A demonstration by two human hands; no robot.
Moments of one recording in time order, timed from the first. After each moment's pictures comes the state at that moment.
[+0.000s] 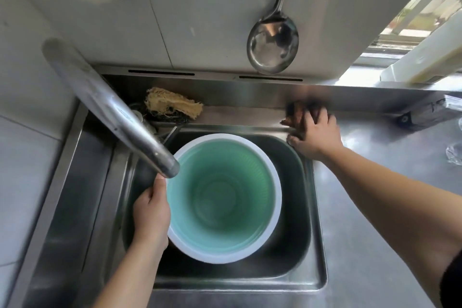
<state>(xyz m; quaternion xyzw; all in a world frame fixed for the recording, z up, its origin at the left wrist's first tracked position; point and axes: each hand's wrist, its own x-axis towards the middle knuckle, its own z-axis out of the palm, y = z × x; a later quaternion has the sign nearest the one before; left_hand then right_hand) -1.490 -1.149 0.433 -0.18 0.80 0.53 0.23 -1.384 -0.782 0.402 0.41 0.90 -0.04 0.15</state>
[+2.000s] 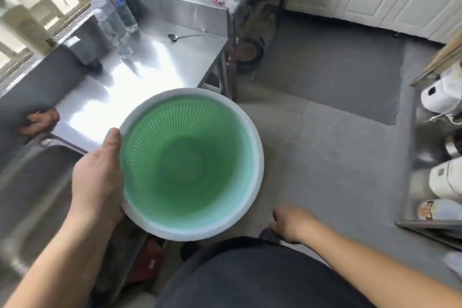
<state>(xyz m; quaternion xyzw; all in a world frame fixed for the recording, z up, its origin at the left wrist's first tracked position) -1.082 -1.137 0.590 0.42 0.74 0.38 0.37 -0.766 -1.280 0.450 0.69 0.57 -0.40 0.20</state>
